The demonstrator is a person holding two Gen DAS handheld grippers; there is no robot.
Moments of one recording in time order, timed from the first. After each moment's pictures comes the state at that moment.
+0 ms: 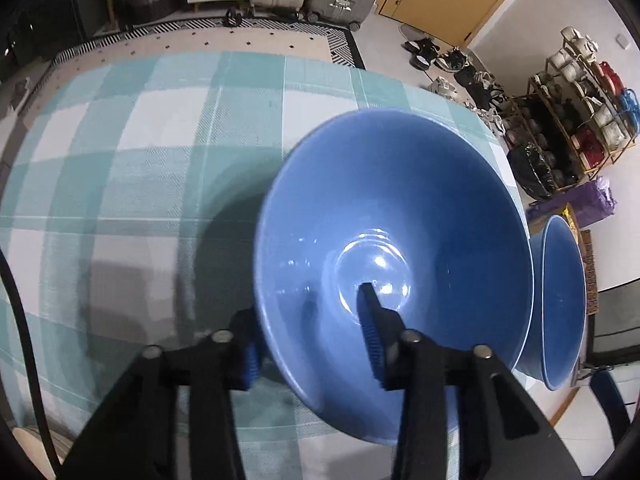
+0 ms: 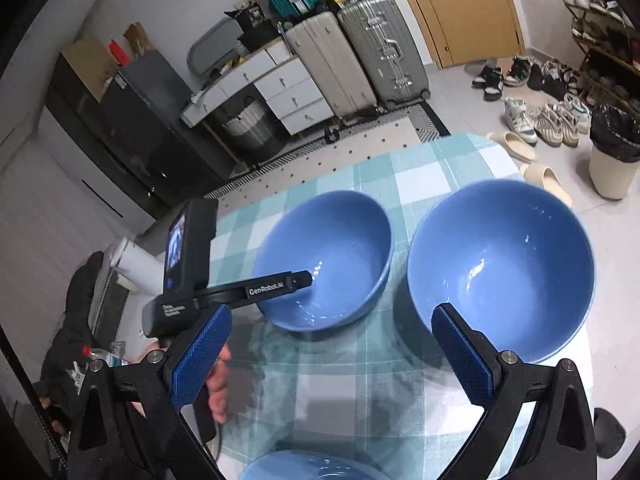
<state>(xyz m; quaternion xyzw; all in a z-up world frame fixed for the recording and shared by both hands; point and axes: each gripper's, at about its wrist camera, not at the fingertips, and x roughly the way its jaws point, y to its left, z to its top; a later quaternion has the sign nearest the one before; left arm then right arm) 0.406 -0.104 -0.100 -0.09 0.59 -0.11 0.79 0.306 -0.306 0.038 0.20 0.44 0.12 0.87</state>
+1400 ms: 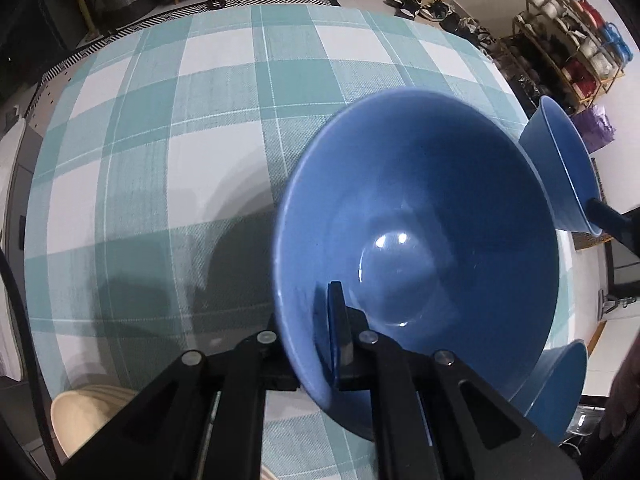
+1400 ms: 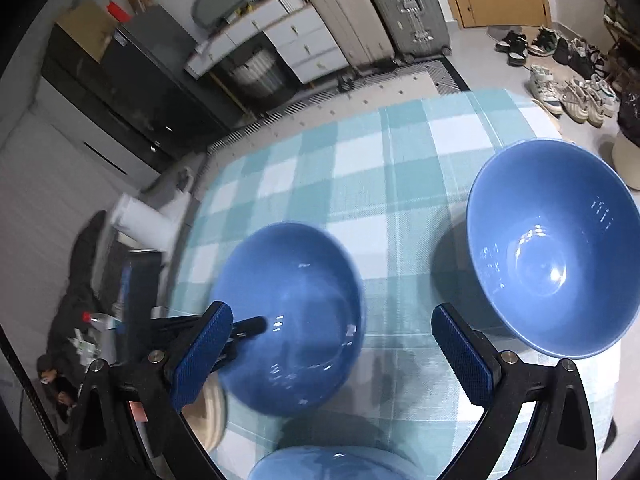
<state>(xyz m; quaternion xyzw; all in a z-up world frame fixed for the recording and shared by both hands) 0.323 -0.039 -0.098 -0.01 0.63 -0.14 0.76 0.338 -0.272 0.003 0.16 0.52 0.15 0.82</state>
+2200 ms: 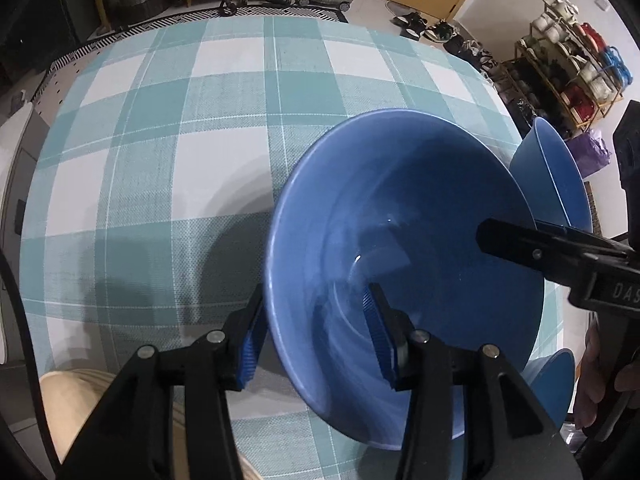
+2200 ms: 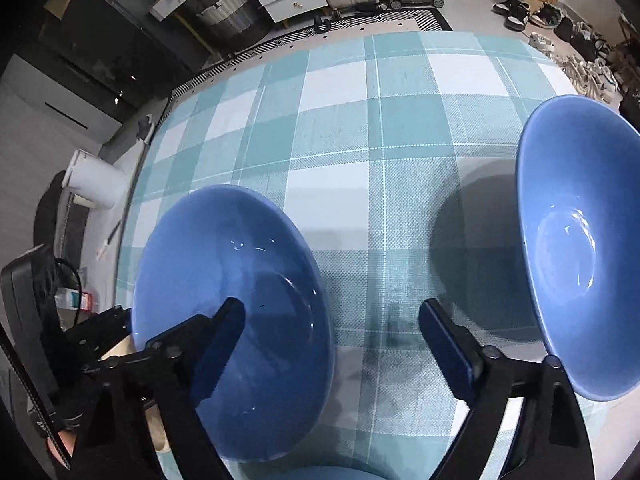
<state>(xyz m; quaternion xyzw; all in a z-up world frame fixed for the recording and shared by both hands) 0.318 -0.036 -0.096 -0.04 0.61 -0.13 0.78 0.377 -0.246 -0.061 0.10 0.62 0.12 0.77</state>
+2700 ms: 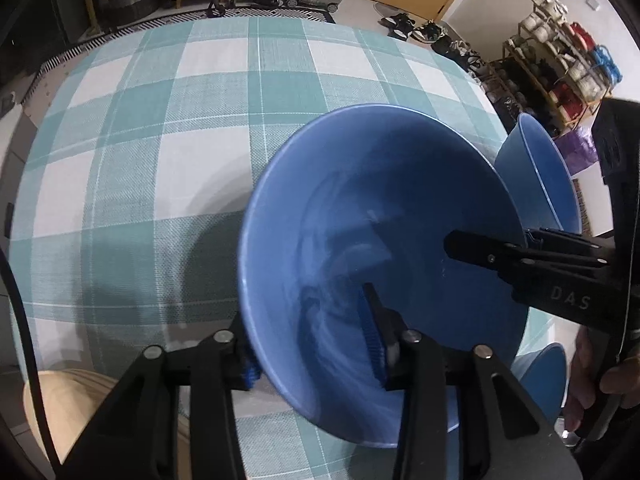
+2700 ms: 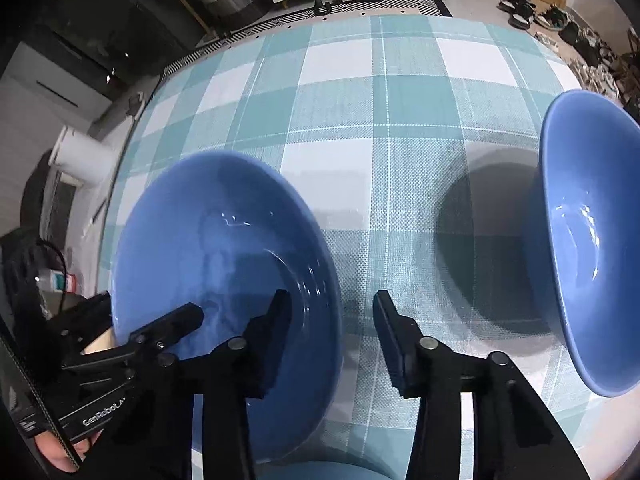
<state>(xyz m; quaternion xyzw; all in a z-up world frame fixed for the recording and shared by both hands) 0.313 -0.043 -0.093 -0.04 0.60 -0.15 0.78 0.374 -0.230 -0.072 0.06 0.64 0.11 0.76</state>
